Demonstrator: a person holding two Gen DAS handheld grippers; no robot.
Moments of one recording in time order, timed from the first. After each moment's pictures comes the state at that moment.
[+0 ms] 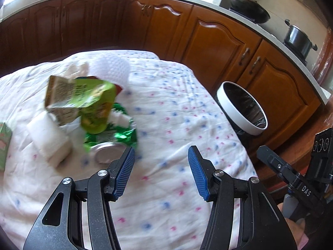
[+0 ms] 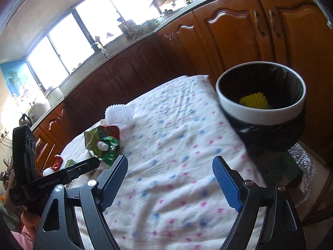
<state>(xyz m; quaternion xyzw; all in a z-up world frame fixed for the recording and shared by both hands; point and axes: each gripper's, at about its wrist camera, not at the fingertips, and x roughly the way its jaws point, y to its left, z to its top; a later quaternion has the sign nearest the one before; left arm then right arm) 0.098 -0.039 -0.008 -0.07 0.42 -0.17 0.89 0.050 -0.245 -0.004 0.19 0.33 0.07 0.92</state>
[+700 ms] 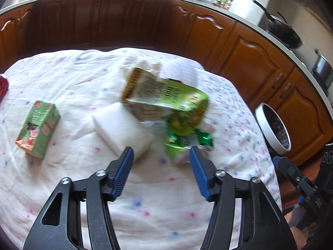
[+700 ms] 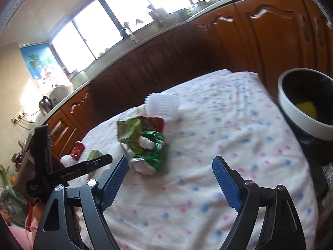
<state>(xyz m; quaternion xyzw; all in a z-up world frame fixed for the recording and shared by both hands) 0.106 0.062 -0.016 -0.12 0.43 -0.07 0.89 0.095 -0.167 0.008 0.17 0.33 0.18 0.91</state>
